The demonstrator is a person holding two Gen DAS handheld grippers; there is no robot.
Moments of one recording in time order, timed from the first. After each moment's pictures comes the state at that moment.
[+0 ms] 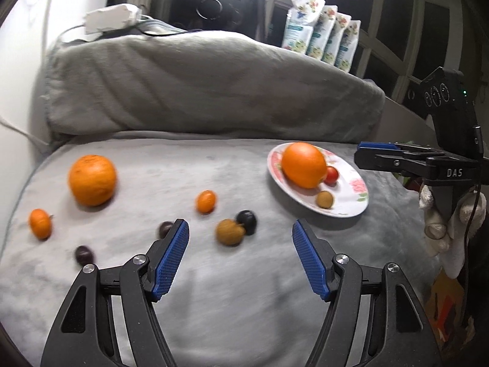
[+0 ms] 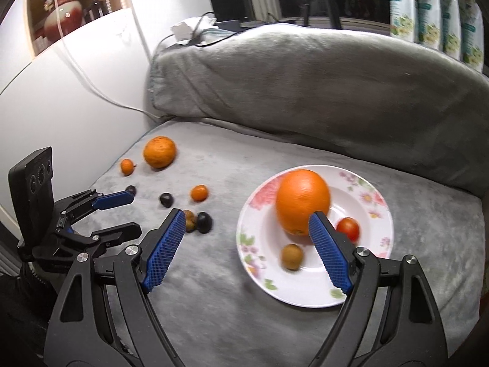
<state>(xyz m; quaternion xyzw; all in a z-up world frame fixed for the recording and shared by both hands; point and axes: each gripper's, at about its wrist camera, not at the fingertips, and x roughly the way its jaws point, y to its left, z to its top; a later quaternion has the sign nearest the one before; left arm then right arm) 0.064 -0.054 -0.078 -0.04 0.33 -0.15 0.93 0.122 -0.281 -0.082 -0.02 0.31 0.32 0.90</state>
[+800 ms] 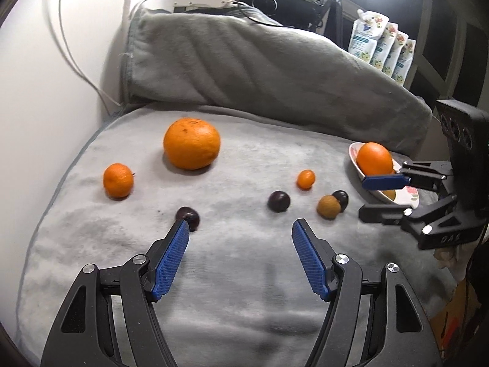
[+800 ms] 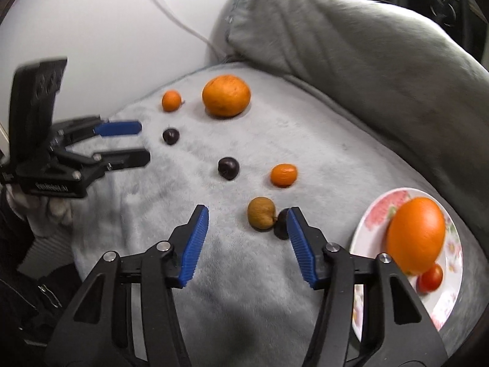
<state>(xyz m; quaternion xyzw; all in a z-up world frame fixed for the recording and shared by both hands) 0.050 0.038 -0.102 -0.08 0.36 -0.06 0.93 0.112 -0.150 -0.128 -0.20 0.34 0.40 0.83</state>
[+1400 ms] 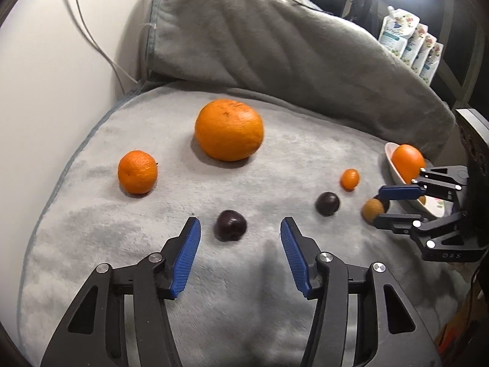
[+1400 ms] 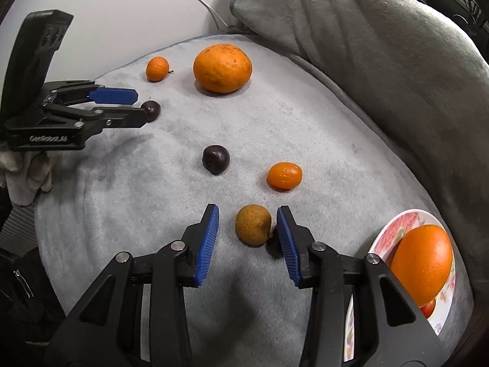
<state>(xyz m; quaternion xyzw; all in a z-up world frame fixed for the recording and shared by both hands) 0.082 0.071 -0.124 -0.09 0.39 -0.03 0.91 0.134 -0.117 -0.149 -0.27 0.36 0.37 0.81</state>
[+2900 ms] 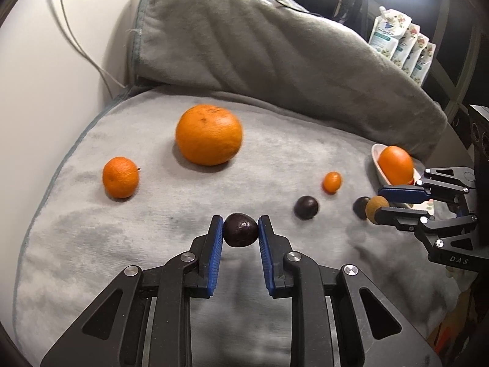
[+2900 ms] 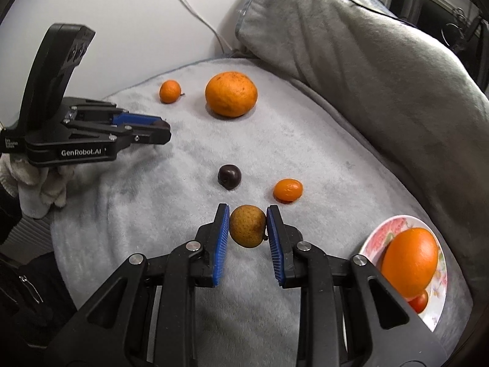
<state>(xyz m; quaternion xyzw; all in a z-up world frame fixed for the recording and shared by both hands) 0.078 0.054 -0.112 -0.10 0.39 -0.05 0.92 0.110 -0.128 -0.126 -0.25 0.32 0.38 0.83</state>
